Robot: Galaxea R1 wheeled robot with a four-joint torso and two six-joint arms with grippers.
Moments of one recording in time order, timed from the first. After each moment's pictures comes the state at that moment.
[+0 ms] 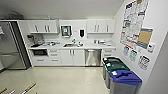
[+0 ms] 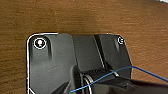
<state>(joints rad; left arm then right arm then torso) 1.43 2.75 -2.26 -0.03 0.01 0.08 -1.52 2.76 -2.26 -0.03 0.08 0.08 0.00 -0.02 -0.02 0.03</state>
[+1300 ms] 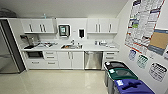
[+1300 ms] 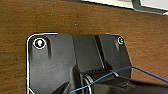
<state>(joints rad) 1.43 2.75 -2.26 -0.03 0.00 0.08 -1.51 2.76 -2.26 -0.03 0.08 0.08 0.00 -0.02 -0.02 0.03</state>
